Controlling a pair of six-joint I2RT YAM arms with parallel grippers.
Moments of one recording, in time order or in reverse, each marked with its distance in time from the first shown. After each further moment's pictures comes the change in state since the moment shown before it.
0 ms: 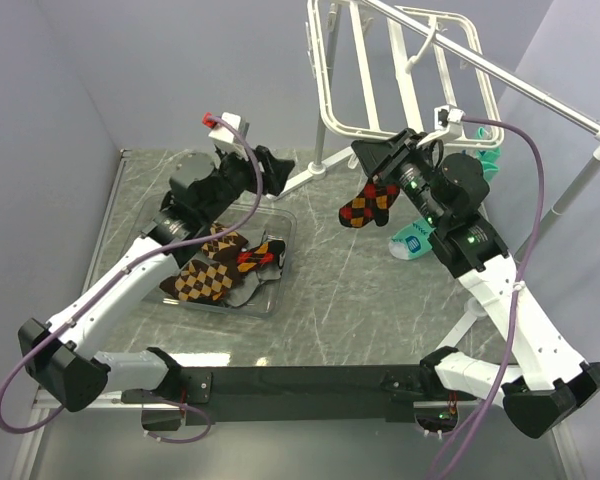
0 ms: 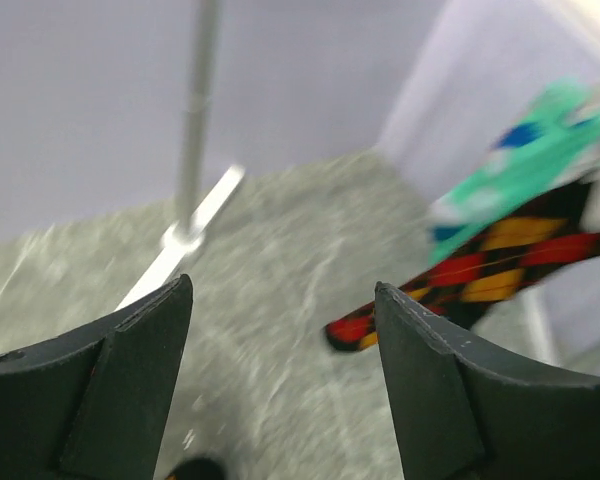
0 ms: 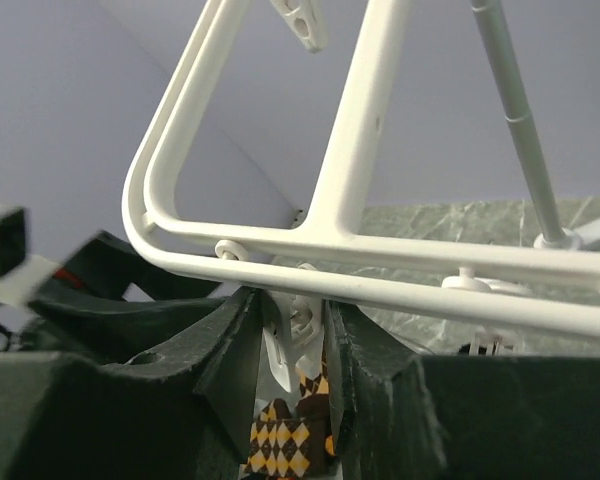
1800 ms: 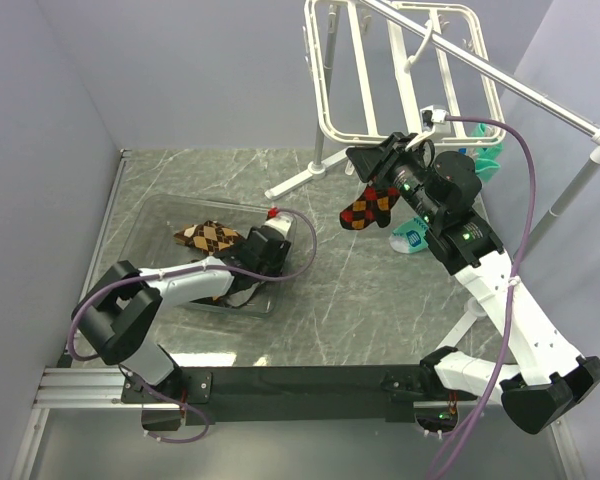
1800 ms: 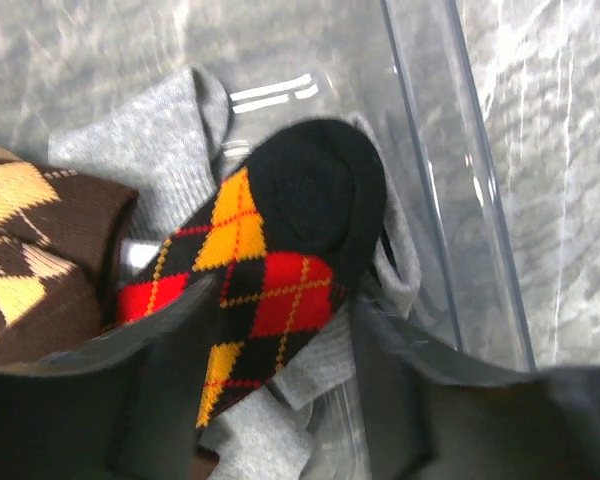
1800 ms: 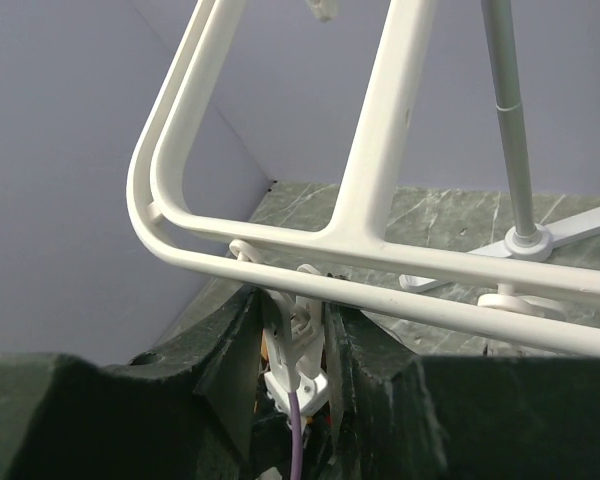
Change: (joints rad) left arm -0.168 0.308 -0.441 -0.103 -0.442 0.097; right arm 0.002 0.023 0.006 -0.044 -0.042 -0.114
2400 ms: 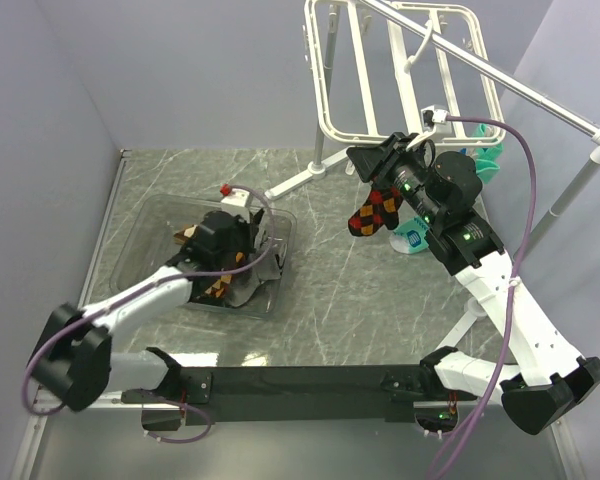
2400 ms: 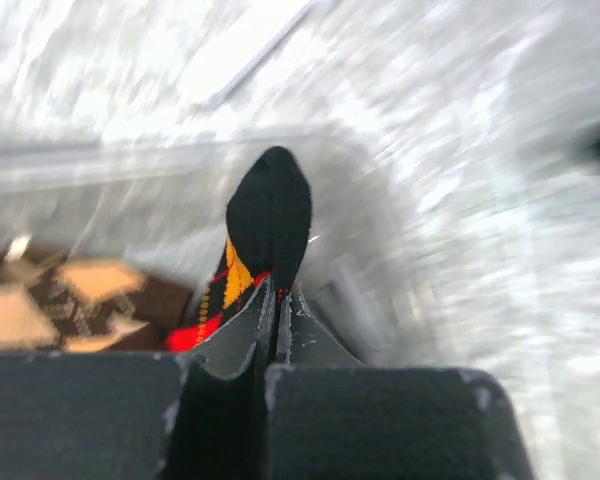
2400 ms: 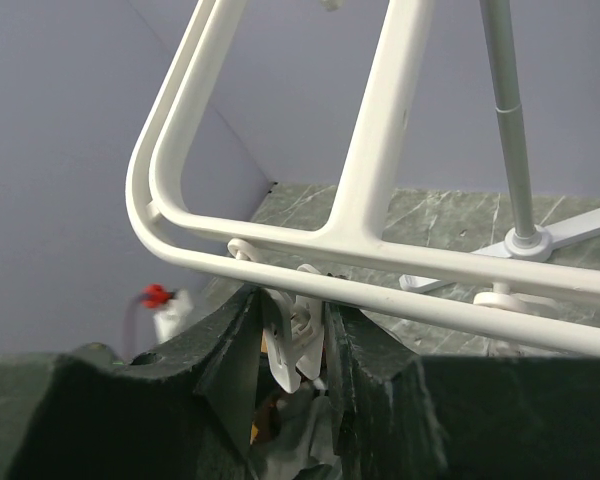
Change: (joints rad) left arm 0.195 -0.275 -0.116 0.221 0.233 -0.056; right arm 0.000 -0.003 0.000 0.001 0.002 0.000
